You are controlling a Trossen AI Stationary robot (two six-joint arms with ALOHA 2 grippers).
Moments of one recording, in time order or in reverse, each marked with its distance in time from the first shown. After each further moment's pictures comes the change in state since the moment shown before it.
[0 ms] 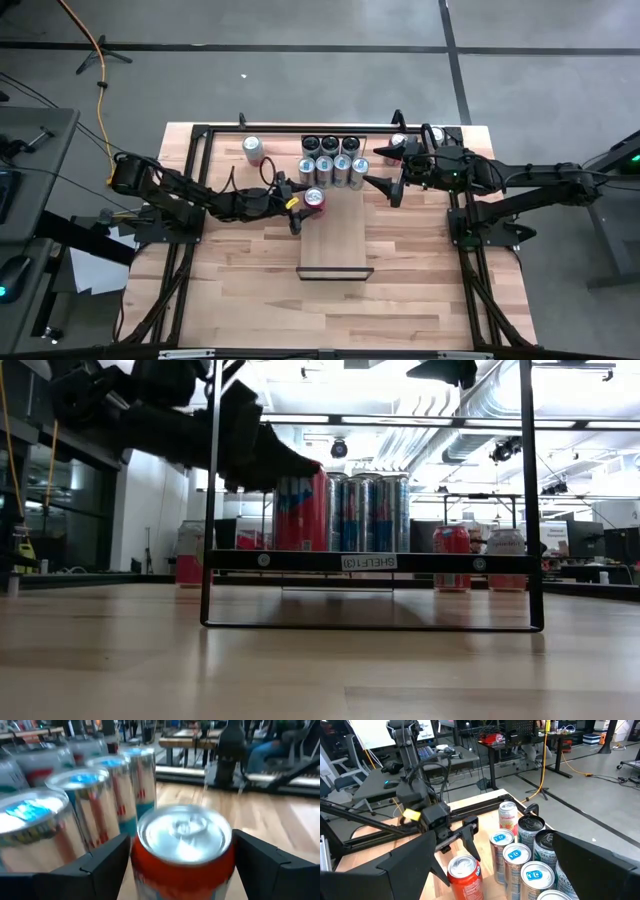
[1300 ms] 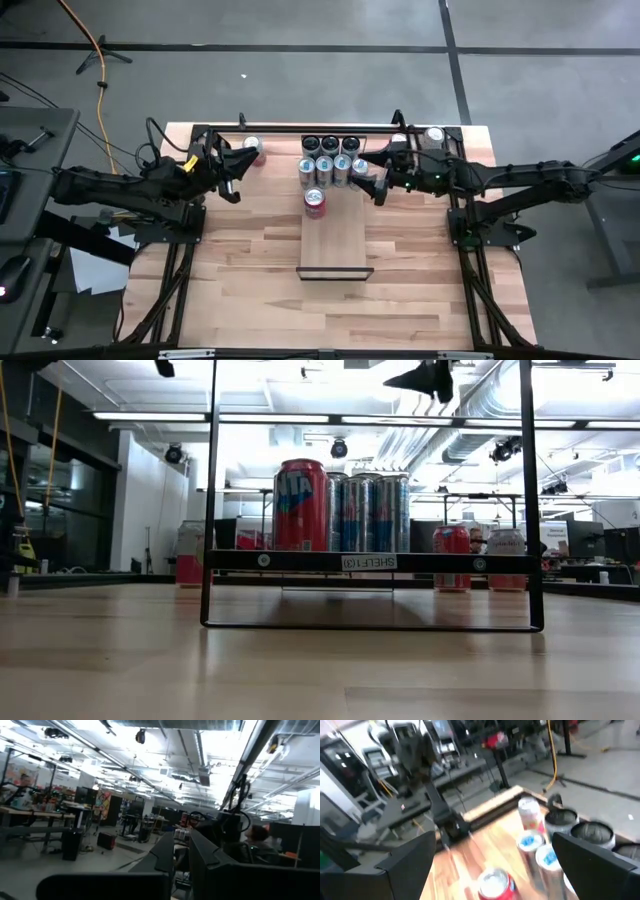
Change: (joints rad) left arm 0.005 -0.835 0.013 -0.233 -0.045 0.000; right arm 0.001 0.138 -0.004 0.183 -0.021 0.236
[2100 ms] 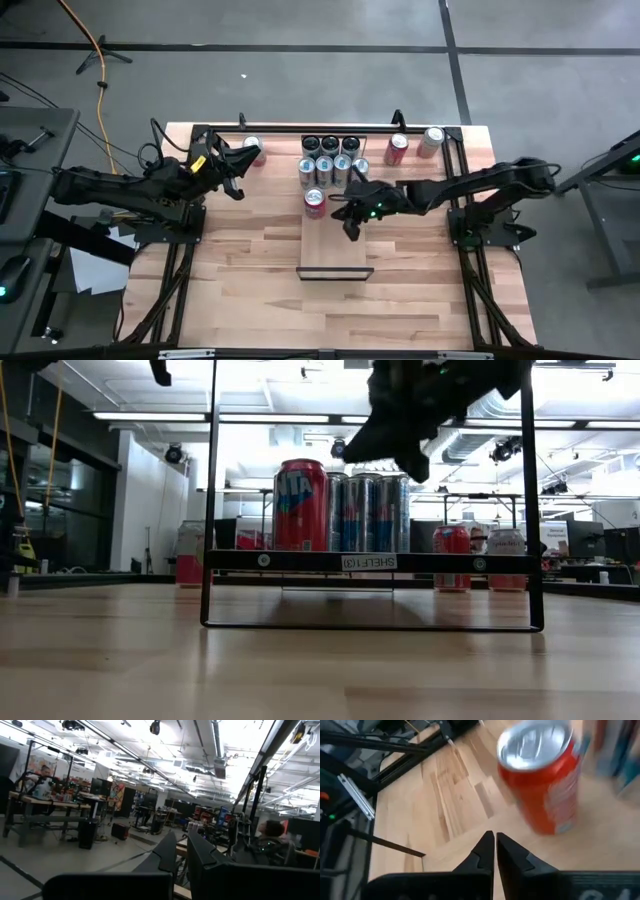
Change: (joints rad) left arm 0.000 0.000 -0.001 -0.054 -0.076 -0.018; right arm 0.063 0.378 0.000 -0.055 -0.239 0.156
